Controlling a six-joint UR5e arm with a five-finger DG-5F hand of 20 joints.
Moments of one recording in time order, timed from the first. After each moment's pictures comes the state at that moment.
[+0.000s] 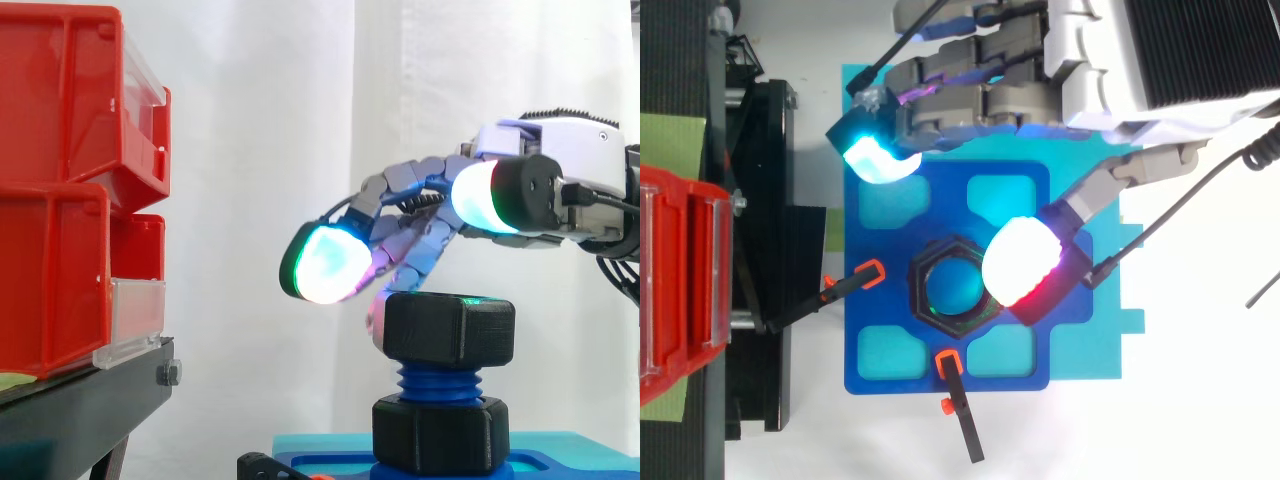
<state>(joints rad) -0.02 -2.21 -1.30 -2.56 -1.85 -1.33</state>
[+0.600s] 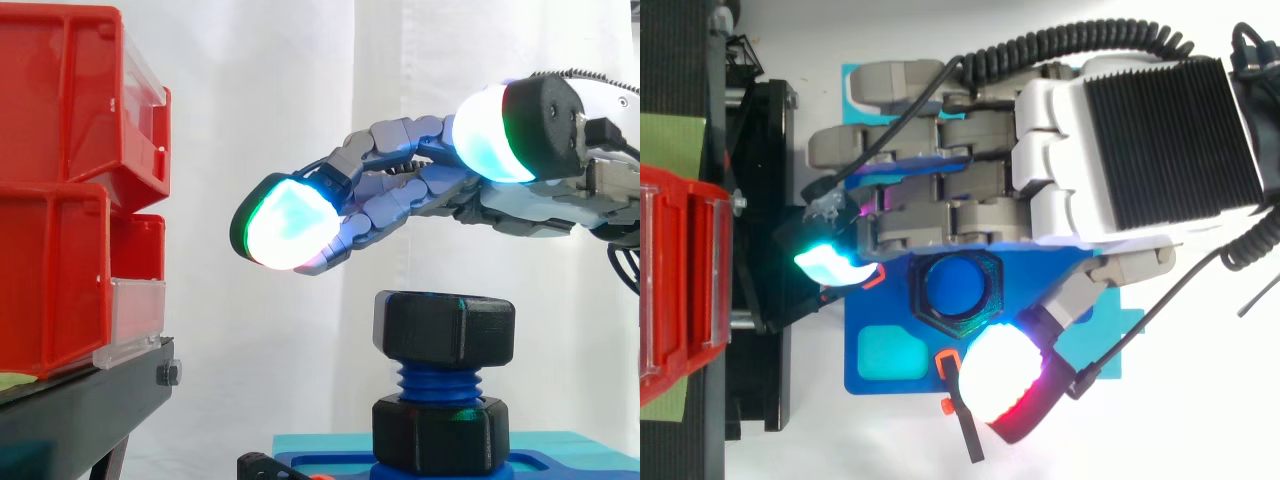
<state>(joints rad) 0.07 -2.21 -1.30 -2.56 -1.78 -1.33</state>
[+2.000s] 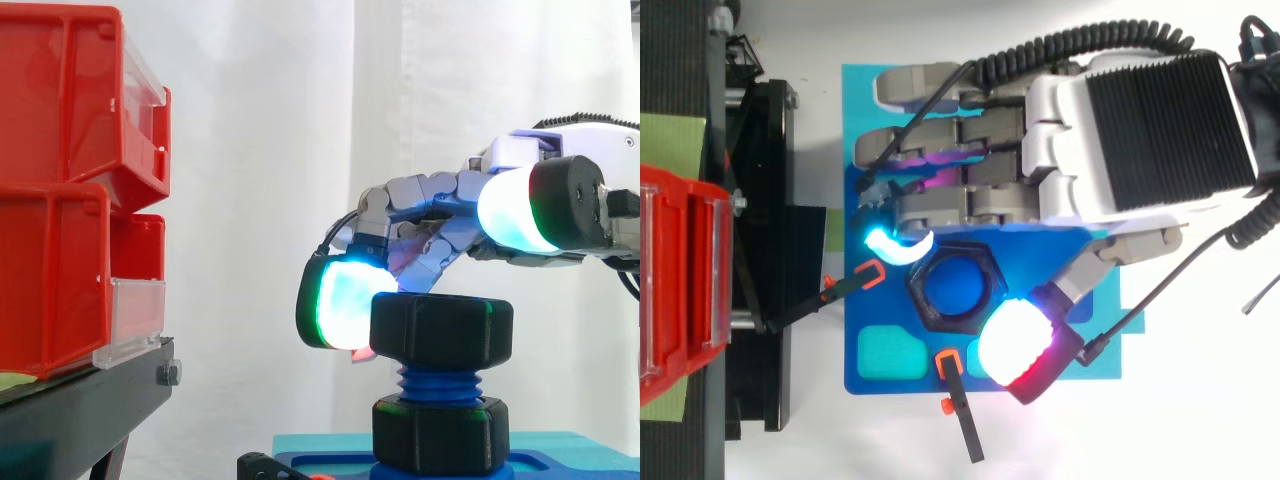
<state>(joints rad) 0.04 -2.21 -1.30 -2.64 -1.82 -1.35</state>
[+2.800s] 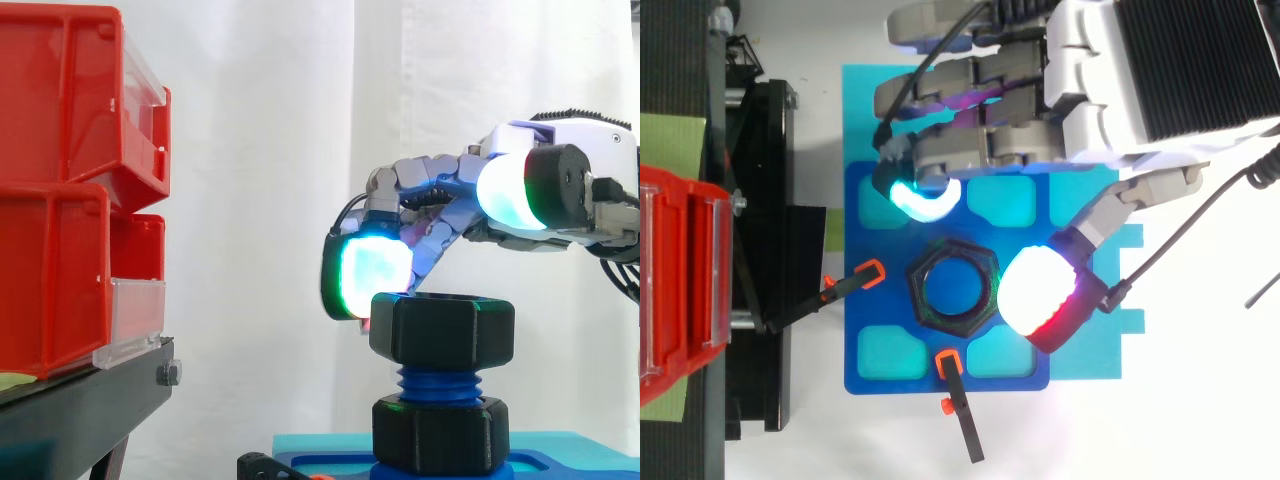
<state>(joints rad) -0.01 -2.21 -1.30 -2.58 -1.89 -1.35</state>
